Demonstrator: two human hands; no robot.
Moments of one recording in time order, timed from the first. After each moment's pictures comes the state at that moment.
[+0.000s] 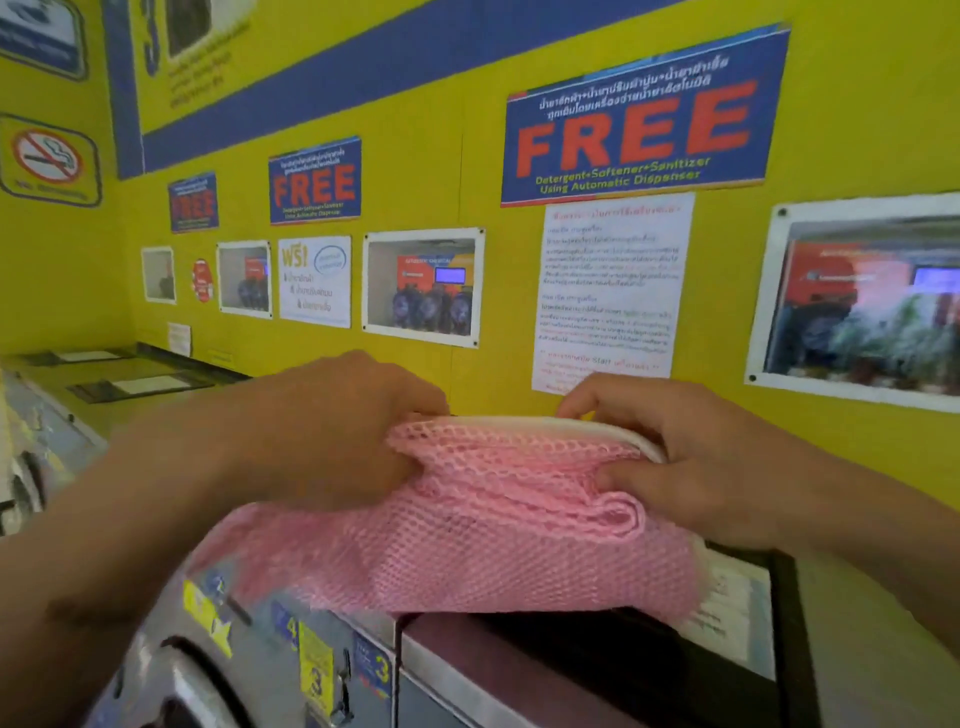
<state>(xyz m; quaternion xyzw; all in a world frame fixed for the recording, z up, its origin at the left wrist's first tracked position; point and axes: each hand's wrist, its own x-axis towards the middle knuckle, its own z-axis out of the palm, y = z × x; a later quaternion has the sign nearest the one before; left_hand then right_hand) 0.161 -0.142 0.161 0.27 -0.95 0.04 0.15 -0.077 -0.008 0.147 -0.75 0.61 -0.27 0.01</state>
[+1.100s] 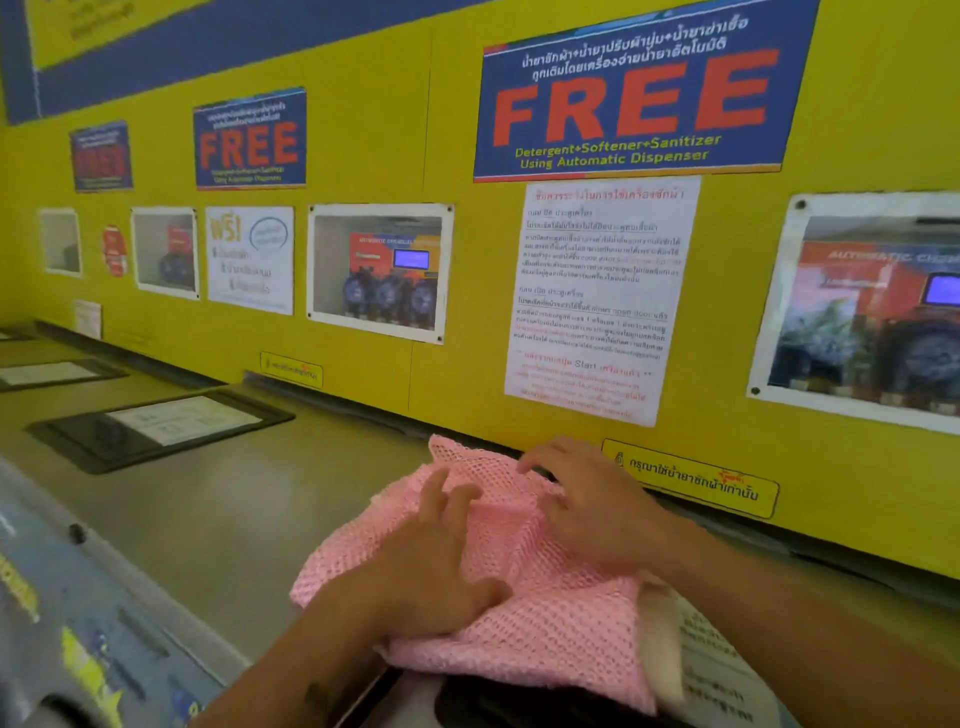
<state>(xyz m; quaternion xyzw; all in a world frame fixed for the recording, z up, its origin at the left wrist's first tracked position) 0.017 -0.257 0.008 0.30 -0.93 -0.16 0.13 -0.184 -0.177 0.045 -0.66 0.71 -0.21 -0.12</state>
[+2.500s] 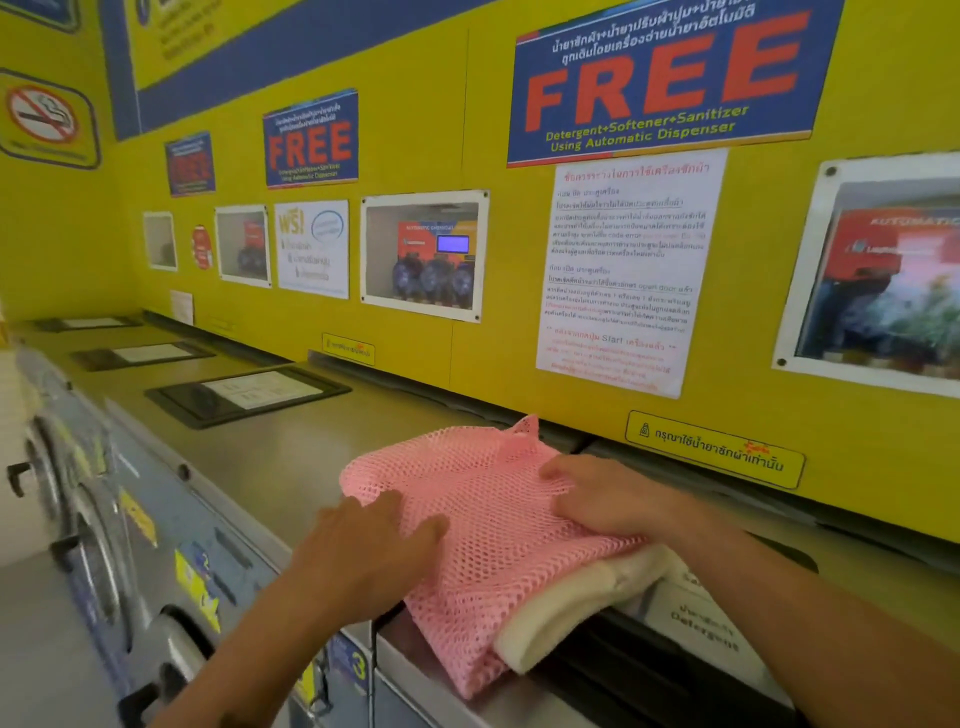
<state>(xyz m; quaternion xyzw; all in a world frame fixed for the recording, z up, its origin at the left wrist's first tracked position) 0.096 -0.203 0.015 0.55 -0.82 -0.15 0.12 -0.160 -0.153 0.048 -0.61 0.77 -0.12 0.13</state>
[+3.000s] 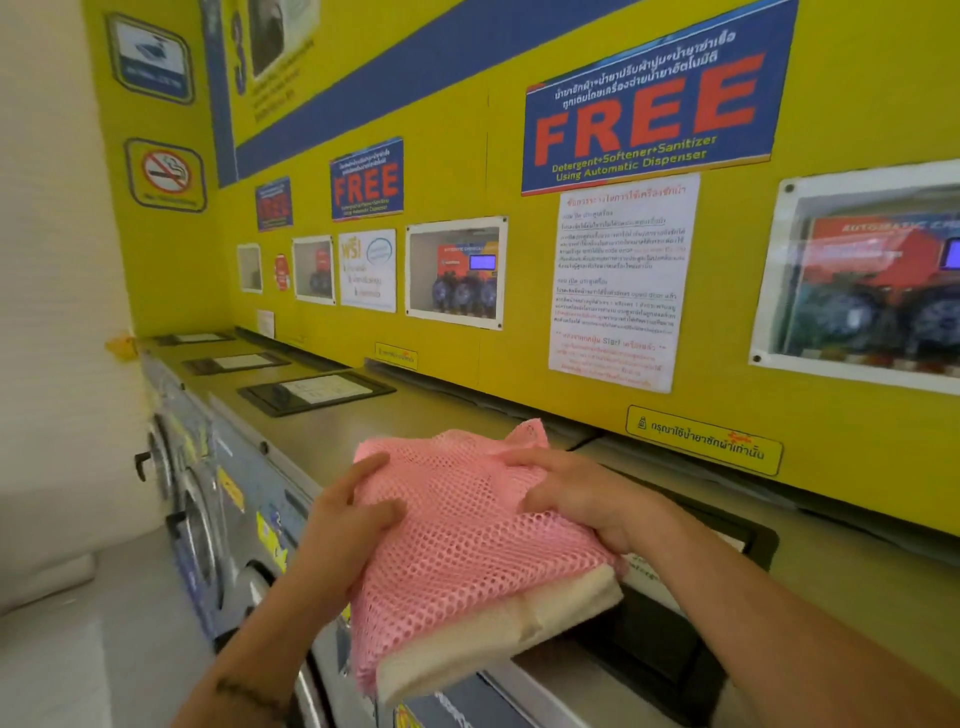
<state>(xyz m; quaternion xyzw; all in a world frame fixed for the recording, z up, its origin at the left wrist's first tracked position) 0.115 -0.115 0.018 0.46 -0.55 -0.50 0.48 -0.113 -0.077 0.061 -0.57 0.65 -0.34 0.38</state>
